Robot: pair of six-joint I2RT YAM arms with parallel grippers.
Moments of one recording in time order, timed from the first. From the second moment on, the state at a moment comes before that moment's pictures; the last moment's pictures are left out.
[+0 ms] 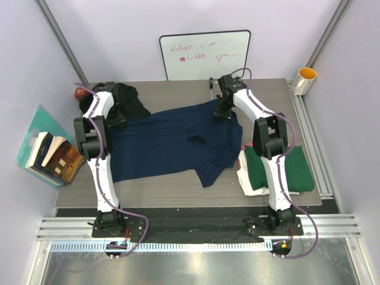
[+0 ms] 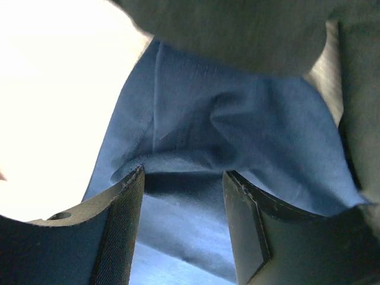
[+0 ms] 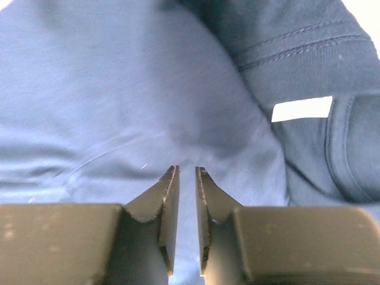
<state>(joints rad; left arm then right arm) 0.09 2.34 2.00 -1.08 -0.31 -0.49 0.32 2.40 2.11 -0.87 -0.08 0.53</state>
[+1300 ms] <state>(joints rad) -0.08 1.66 1.21 -0.96 -0.16 -0.61 0.52 1.64 1.39 -0.97 -0.14 0.41</state>
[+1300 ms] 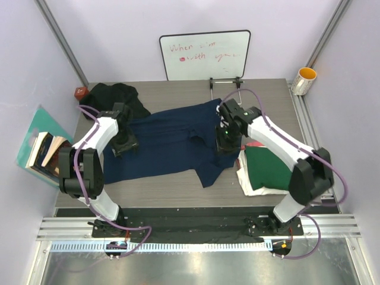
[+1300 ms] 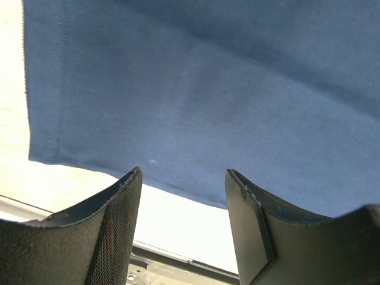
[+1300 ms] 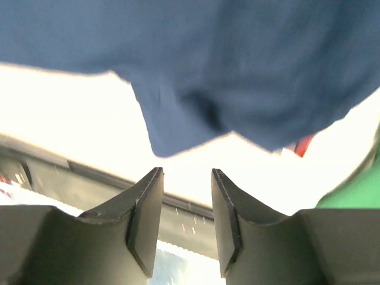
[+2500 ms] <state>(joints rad) -0.26 1.78 1.31 -0.96 -0.19 -0.60 0.52 1.76 1.19 -0.82 -0.10 0.44</state>
